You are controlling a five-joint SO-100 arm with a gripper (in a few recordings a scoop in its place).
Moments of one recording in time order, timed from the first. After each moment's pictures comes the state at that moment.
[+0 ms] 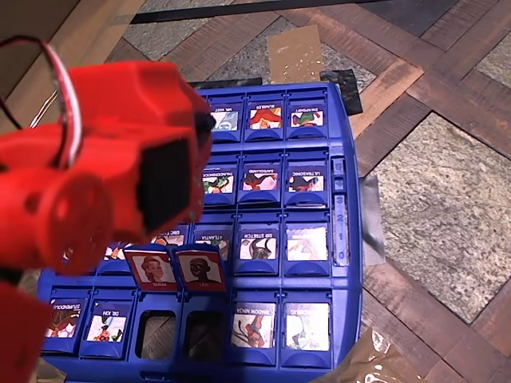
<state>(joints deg) 11.8 124.3 122.3 49.0 172.8</state>
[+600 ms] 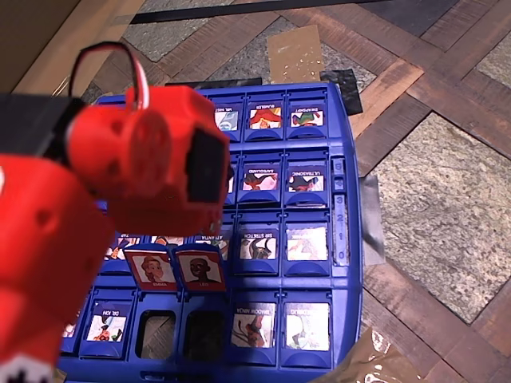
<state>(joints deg) 12.8 110.2 115.7 57.7 174.4</state>
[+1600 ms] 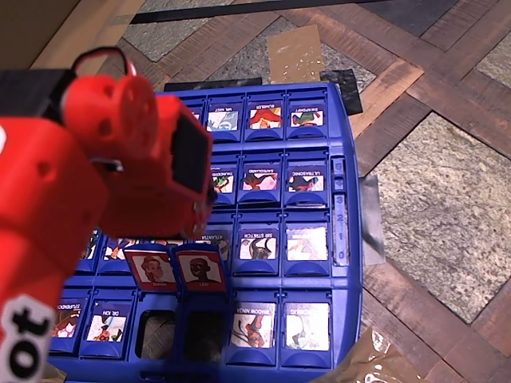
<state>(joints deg) 9.5 105.3 111.6 66.3 174.5</state>
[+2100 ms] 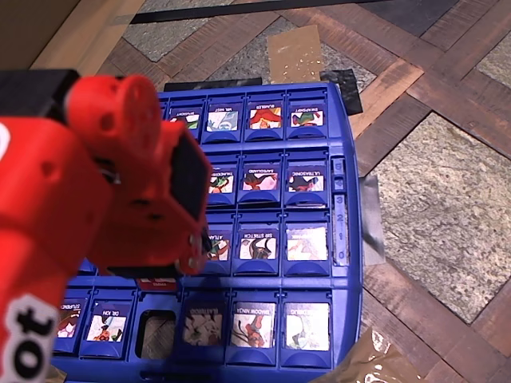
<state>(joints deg) 10.2 104.9 111.6 77.7 171.7</state>
